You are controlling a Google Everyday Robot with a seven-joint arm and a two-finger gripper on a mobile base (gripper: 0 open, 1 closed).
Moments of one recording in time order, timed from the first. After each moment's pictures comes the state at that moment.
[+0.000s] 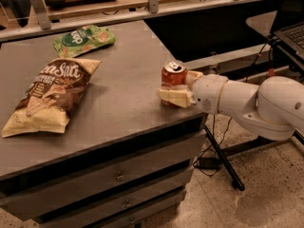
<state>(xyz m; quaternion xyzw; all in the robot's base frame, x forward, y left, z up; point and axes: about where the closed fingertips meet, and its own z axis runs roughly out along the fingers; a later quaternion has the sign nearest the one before) 0.563 -0.059 0.871 -0.36 0.69 0.28 0.57</state>
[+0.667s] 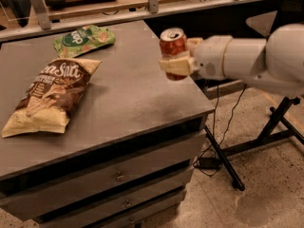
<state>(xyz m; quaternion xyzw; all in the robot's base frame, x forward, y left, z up) 0.591 -0.062 0.942 -0.40 0.69 0.22 0.56</state>
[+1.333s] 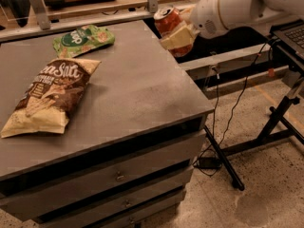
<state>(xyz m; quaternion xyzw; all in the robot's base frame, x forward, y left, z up) 0.647 -0.062 0.974 -0.53 0.69 0.16 0.47</state>
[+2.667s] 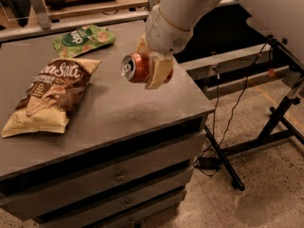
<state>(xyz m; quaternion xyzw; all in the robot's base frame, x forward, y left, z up) 0.548 0.009 0.923 -0.83 0.50 0.07 0.23</state>
